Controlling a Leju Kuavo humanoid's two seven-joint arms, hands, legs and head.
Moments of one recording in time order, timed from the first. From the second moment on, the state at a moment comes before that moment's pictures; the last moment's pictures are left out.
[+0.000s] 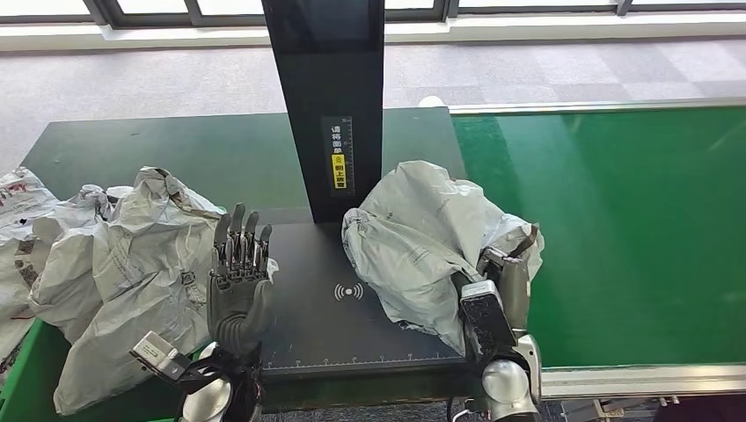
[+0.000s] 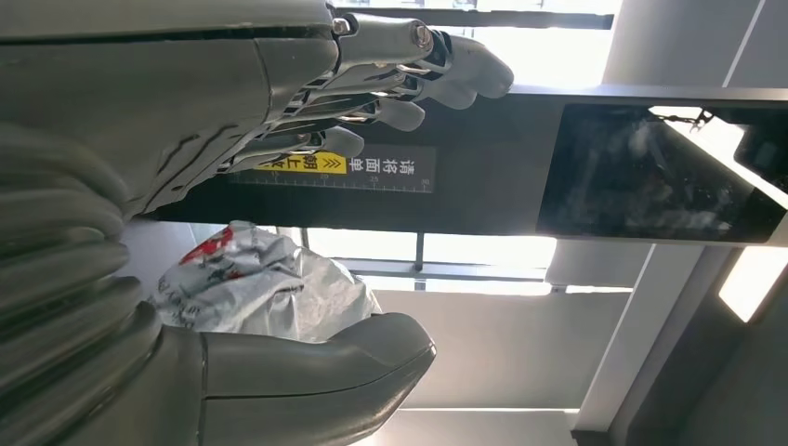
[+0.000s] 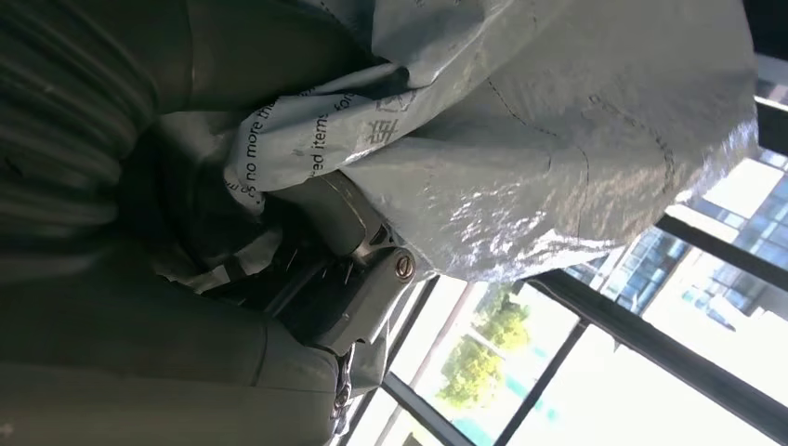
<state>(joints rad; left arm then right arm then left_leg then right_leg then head) 0.05 -0.28 -0.15 -1.56 0.03 -0.19 -0.68 -0.09 0.26 -0.01 -1.29 0.72 -0.34 -0.64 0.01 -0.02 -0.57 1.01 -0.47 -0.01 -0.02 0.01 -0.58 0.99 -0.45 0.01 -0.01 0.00</state>
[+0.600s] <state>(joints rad) 0.05 -0.28 -0.15 -1.55 0.02 -0.17 -0.68 -0.14 0.28 -0.02 -1.09 0.83 -0.26 -0.60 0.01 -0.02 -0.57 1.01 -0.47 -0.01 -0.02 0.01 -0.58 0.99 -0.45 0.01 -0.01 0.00</state>
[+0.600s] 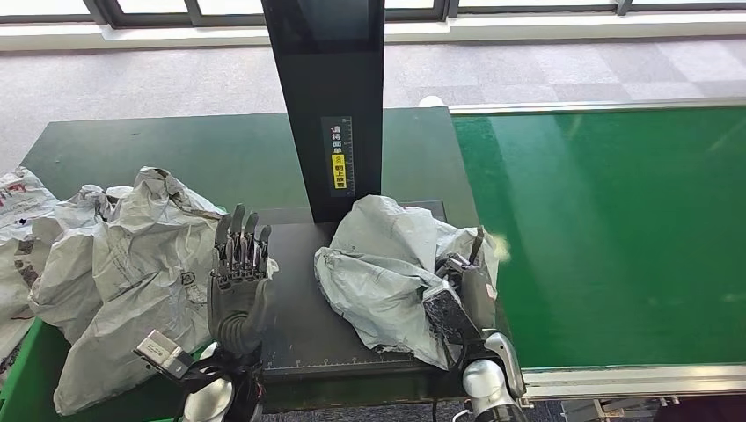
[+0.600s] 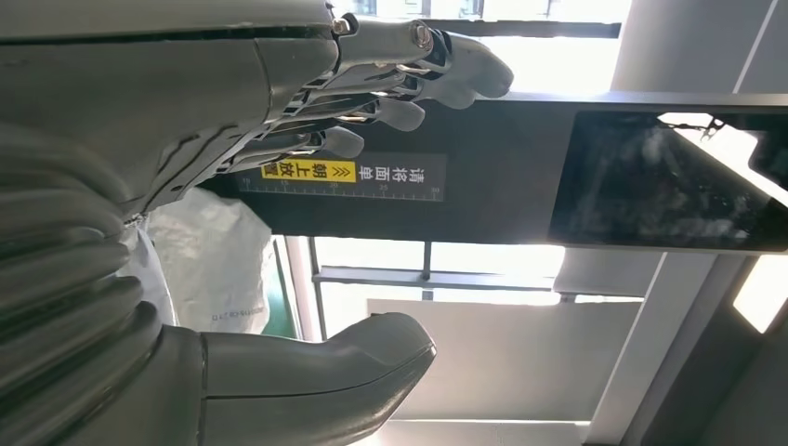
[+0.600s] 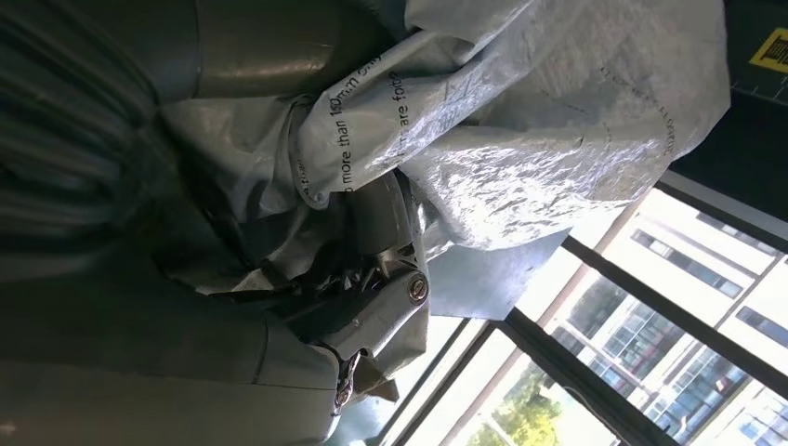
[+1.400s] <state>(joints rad) 0.01 -0.27 -0.23 -1.36 -0.69 0.38 -0.55 -0.14 0.28 0.02 -1.10 0.48 0.02 -0.70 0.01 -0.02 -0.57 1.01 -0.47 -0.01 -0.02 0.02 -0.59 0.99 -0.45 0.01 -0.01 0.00</state>
